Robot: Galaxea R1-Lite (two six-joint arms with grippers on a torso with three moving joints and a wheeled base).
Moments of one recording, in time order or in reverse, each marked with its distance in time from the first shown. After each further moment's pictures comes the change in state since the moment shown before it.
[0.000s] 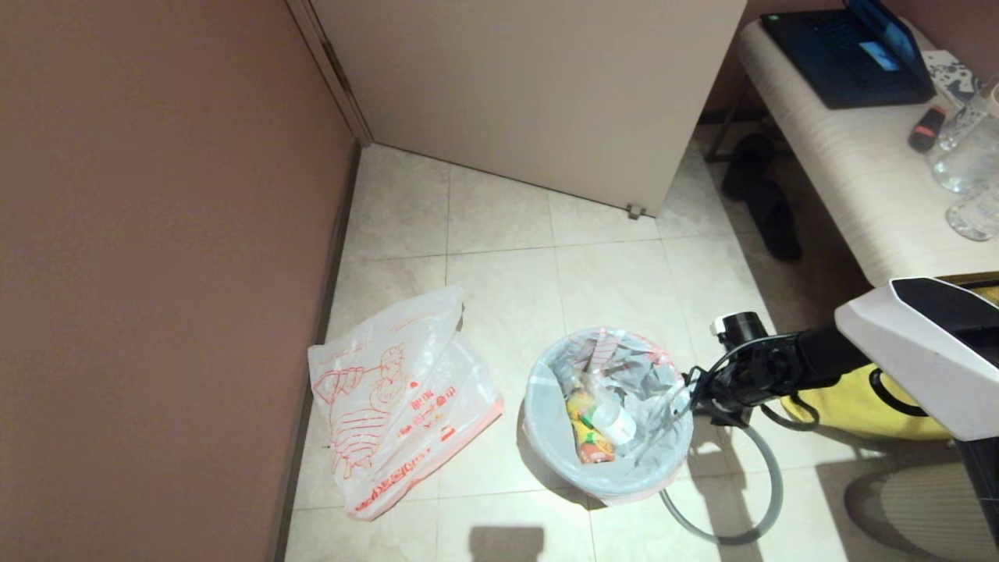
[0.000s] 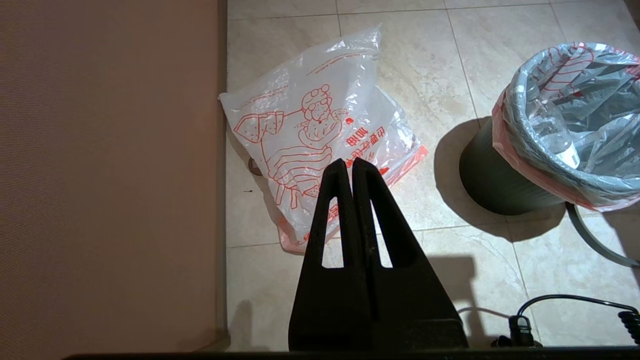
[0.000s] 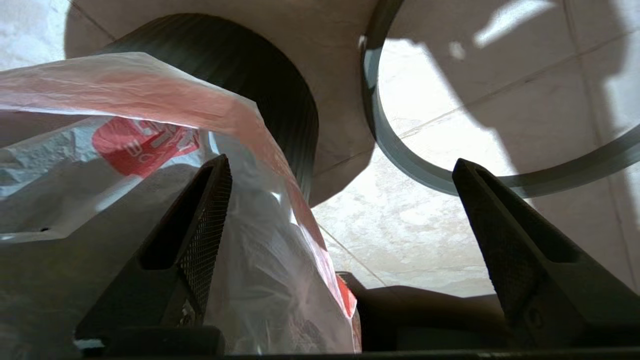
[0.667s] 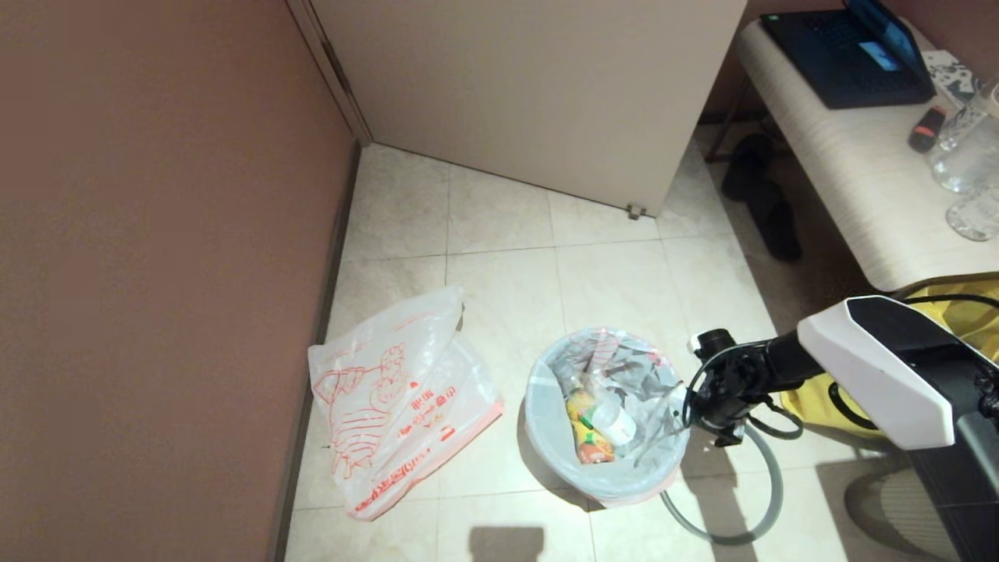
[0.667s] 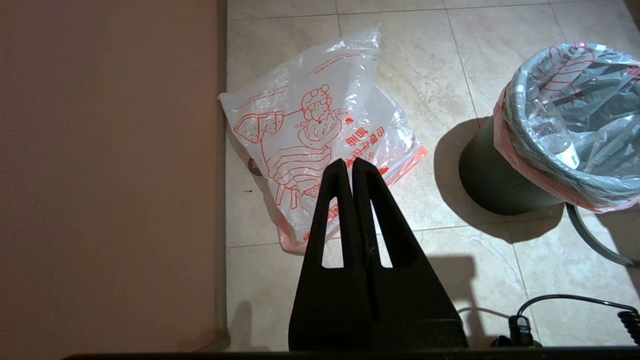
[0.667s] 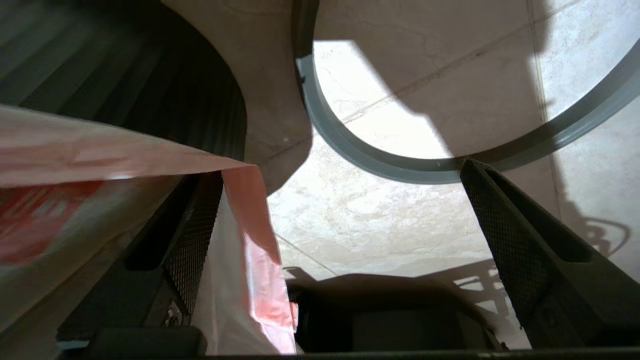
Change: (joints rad) left arm 0.000 0.000 0.000 0.000 0.000 -0.001; right arm 0.035 0.133 -0.171 0.204 -0.115 -0.032
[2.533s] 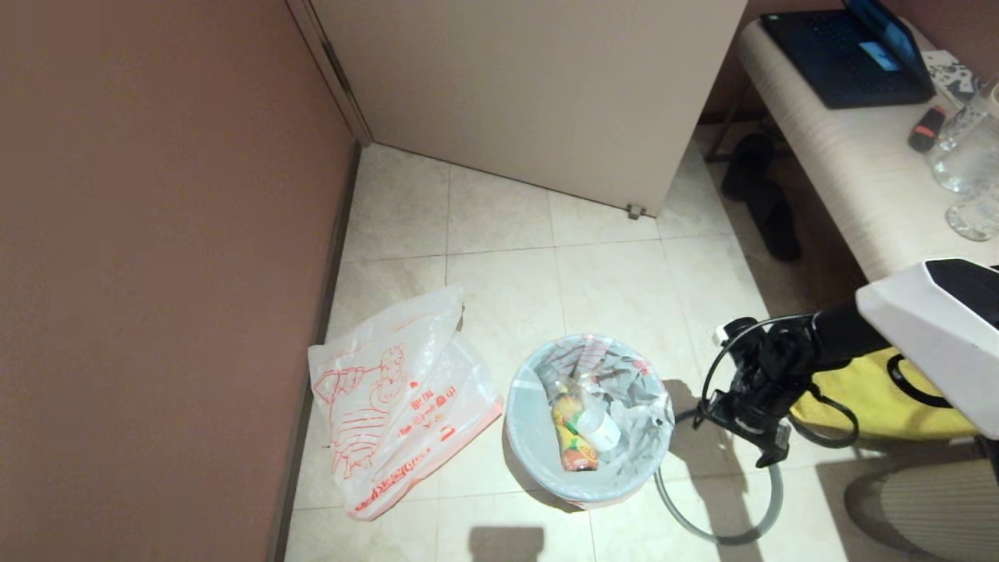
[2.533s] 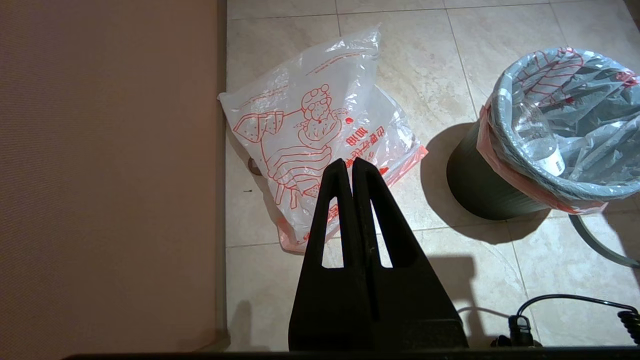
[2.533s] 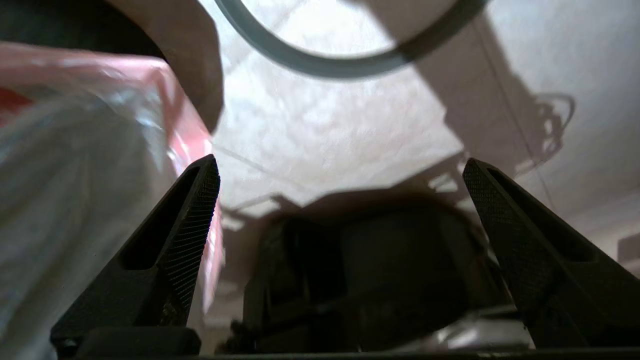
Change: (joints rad) left arm 0.000 0.000 0.000 0.000 0.000 0.000; right arm -0.030 -0.225 0.173 0.234 0.008 0.123
